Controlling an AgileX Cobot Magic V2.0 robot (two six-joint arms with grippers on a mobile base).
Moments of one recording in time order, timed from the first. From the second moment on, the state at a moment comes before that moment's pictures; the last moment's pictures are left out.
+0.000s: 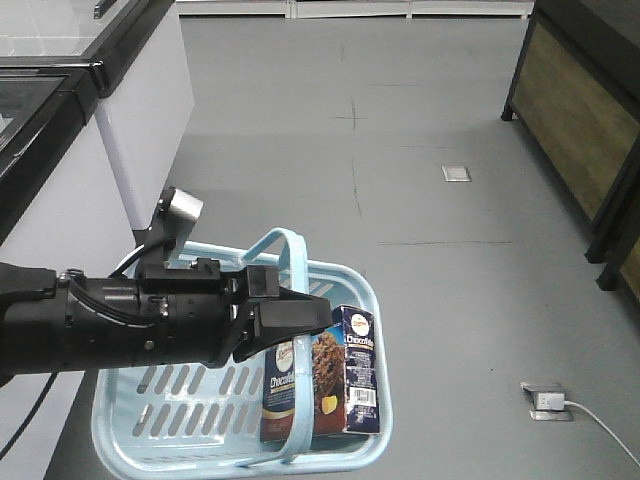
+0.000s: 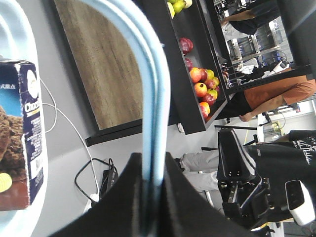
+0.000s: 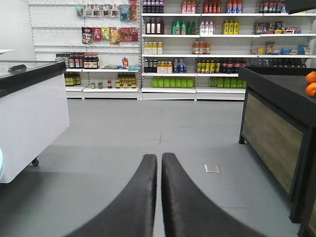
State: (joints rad) left arm -0.49 1.37 -0.78 -1.67 0.71 0.80; right arm 0.02 -0.01 0.03 -0.12 0.04 0.11
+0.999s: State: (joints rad) left arm -0.49 1.37 -0.78 -1.68 0.65 0.71; right arm 0.02 -0.01 0.03 -0.12 0.04 0.11
